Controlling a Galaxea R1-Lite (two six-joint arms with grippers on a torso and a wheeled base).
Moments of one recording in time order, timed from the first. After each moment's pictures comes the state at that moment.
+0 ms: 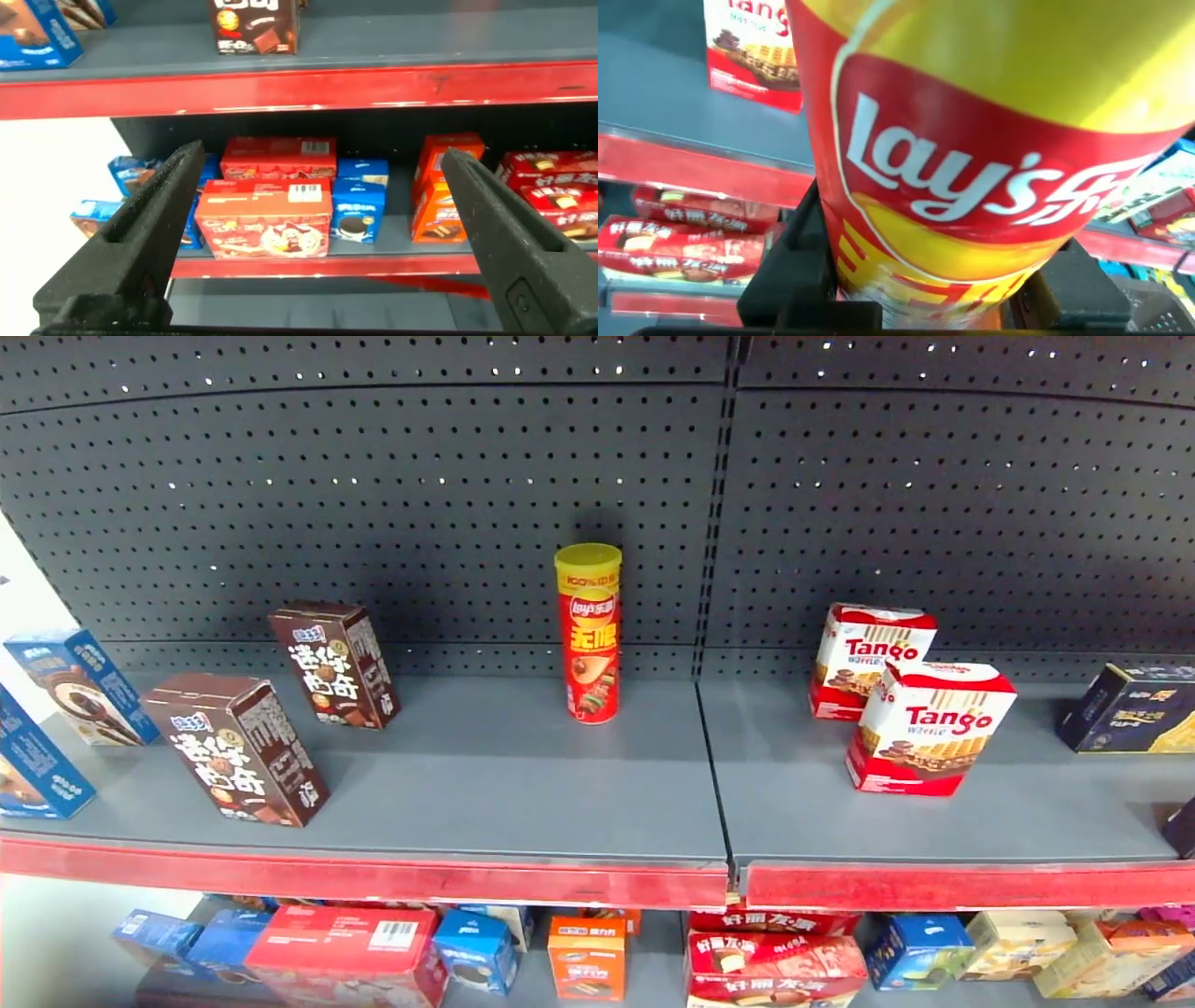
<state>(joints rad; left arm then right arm) 0.00 0.00 0.00 0.00 -0.03 0.03 0.09 0.51 -0.27 -0.27 -0.22 -0.38</state>
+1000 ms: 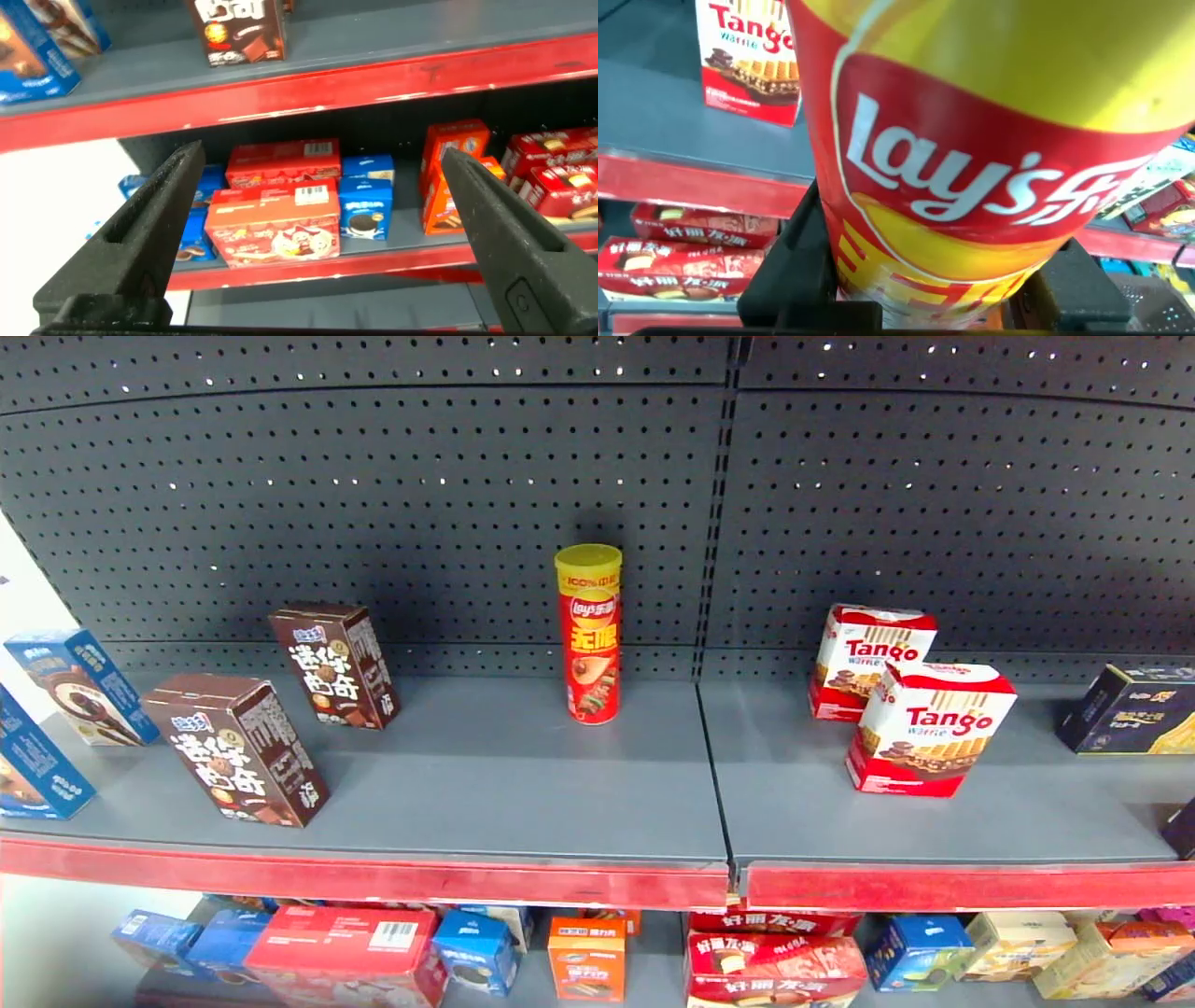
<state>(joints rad) 0.00 0.00 0.00 0.00 -0.07 0.12 0.07 0.48 -0.27 -0.27 -0.24 -0.35</state>
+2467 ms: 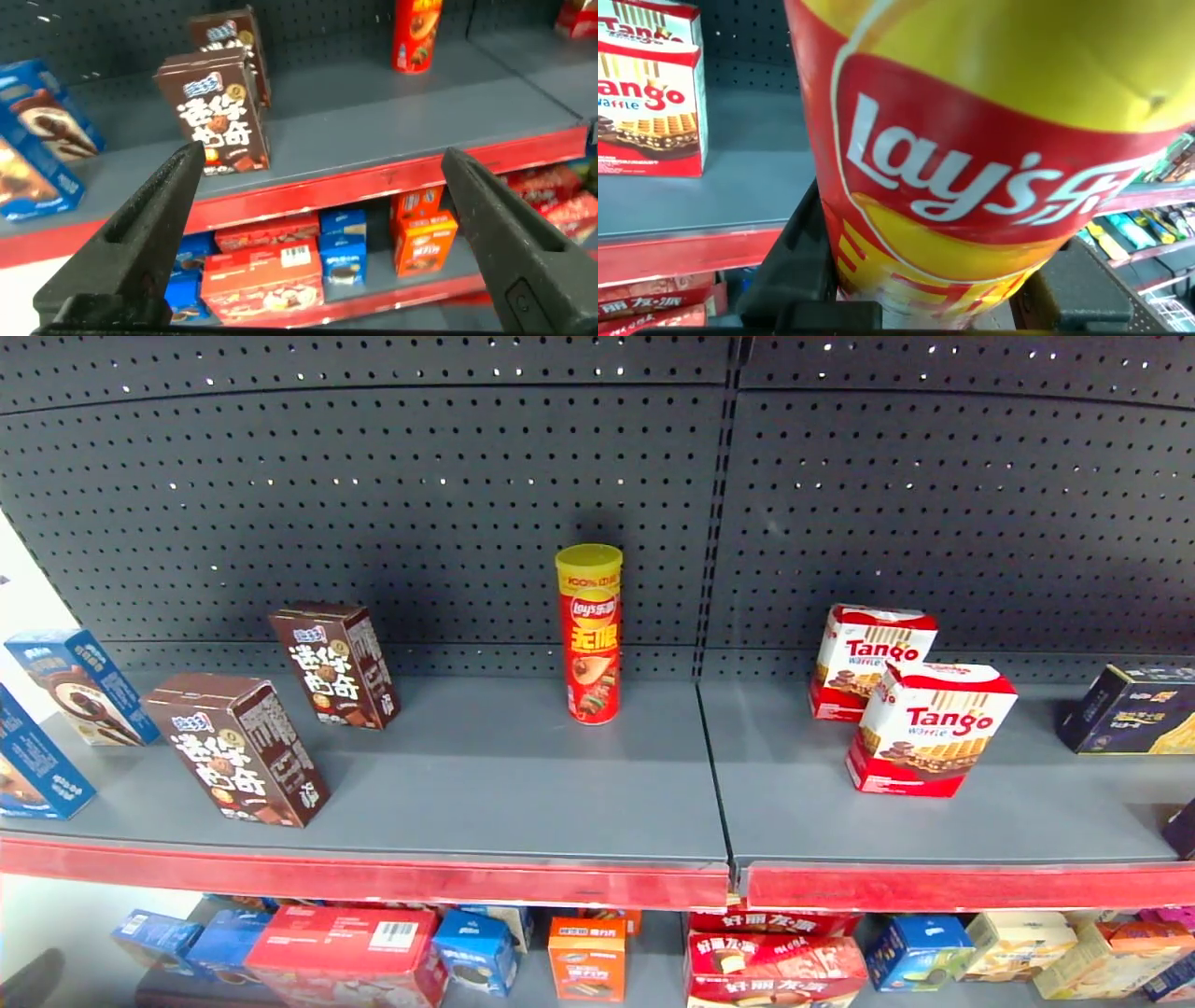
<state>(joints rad) -0.07 0.50 -0.45 -0.04 -0.14 0.12 -0.17 0.47 -0.37 -0.26 -0.25 -0.32</state>
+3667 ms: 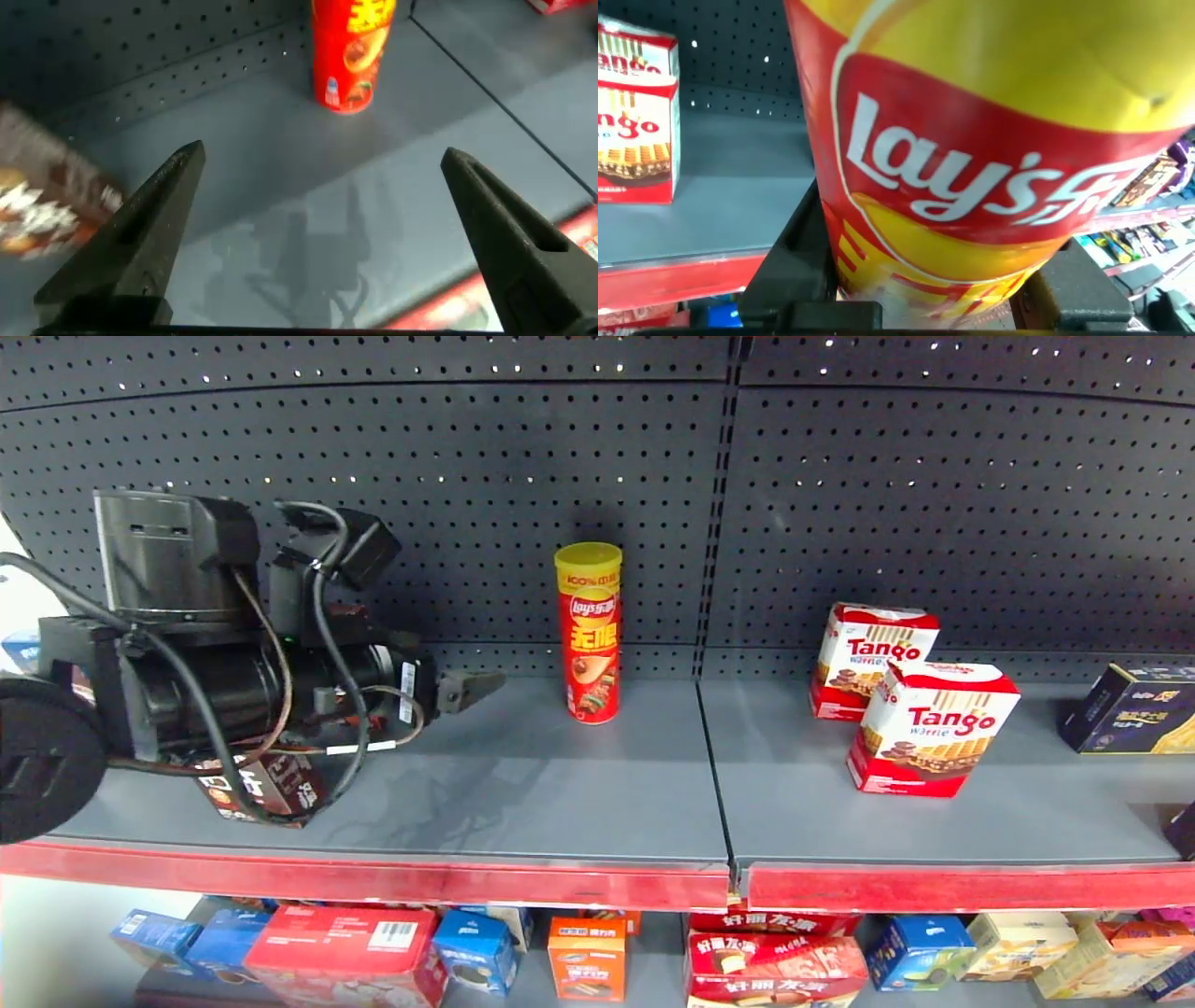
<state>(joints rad) -0.31 1.61 -1.03 -0.30 -0.14 0.10 -0.18 0.47 -0.44 -0.26 -0.26 -0.40</state>
